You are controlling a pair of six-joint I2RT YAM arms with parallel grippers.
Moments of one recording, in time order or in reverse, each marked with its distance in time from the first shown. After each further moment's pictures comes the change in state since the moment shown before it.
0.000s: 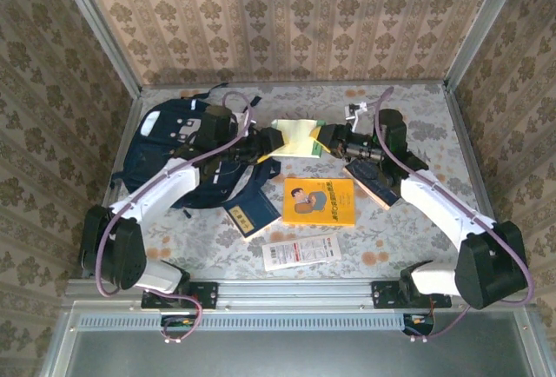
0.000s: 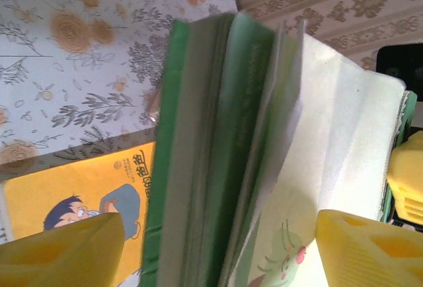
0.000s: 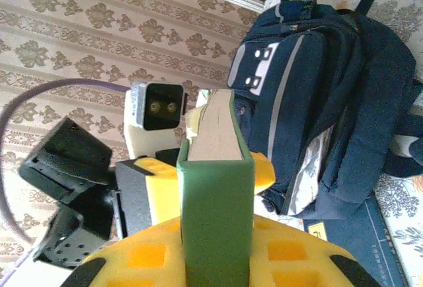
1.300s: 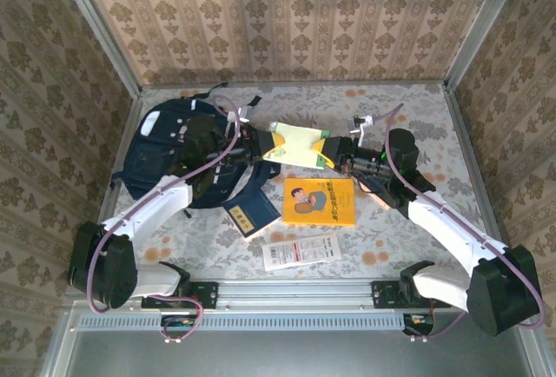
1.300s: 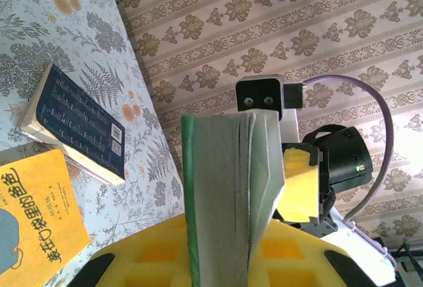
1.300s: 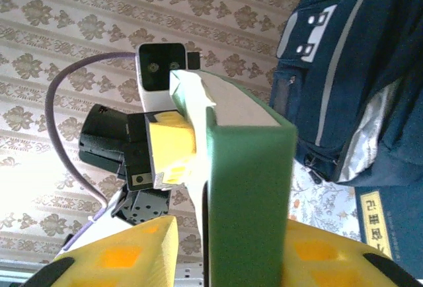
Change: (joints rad) left arm 0.006 -0.115 -0.166 0.465 0.171 -0.276; right arm 0.035 -0.151 -0.177 0.204 -0.078 0.156
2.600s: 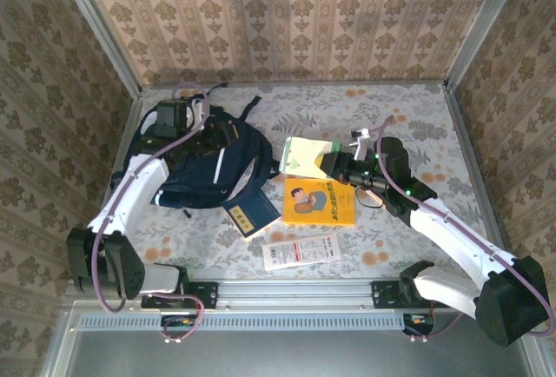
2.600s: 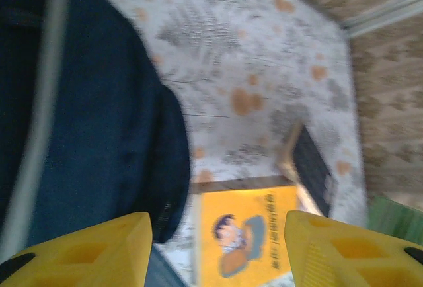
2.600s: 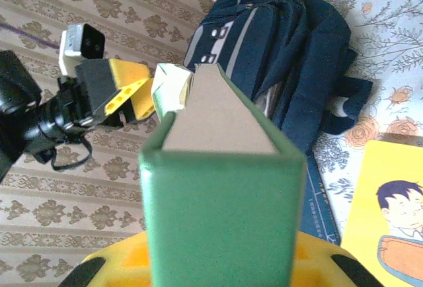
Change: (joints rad) left arm 0.290 0.058 0.287 -0.905 -0.374 0.587; right arm 0.064 -0.071 -0.013 -0.351 0.266 -0.321
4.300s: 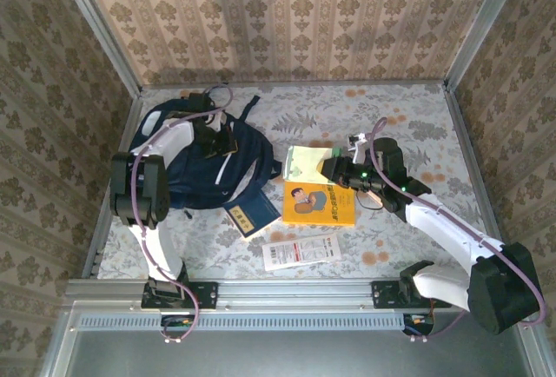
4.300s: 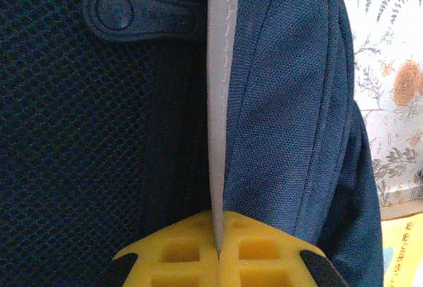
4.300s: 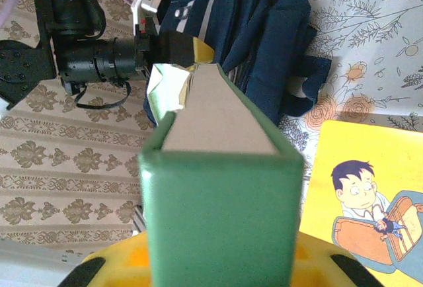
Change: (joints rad) left arm -0.002 0.514 0.259 -0.154 -0.072 0.151; right arm -0.043 0.078 -0.028 -0.012 -0.046 -0.051
